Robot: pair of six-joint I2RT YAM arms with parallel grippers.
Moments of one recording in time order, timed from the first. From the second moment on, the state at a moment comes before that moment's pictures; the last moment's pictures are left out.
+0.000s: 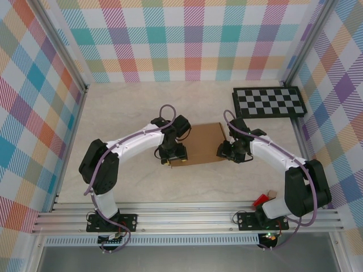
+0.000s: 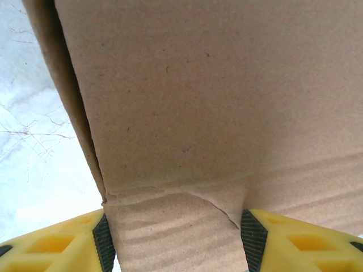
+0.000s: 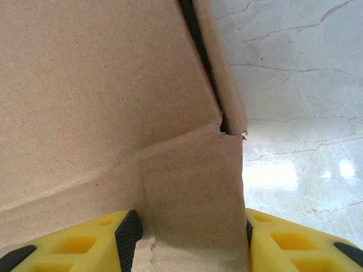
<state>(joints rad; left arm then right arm) -0.76 1.80 1.42 -1.08 0.13 -0.88 0.40 1.43 0.90 -0.74 -0.18 0.66</state>
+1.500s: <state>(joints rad) -0.83 1.77 1.46 -1.18 0.09 -0.79 0.42 1.44 0.92 -0.73 -0.17 0.65</state>
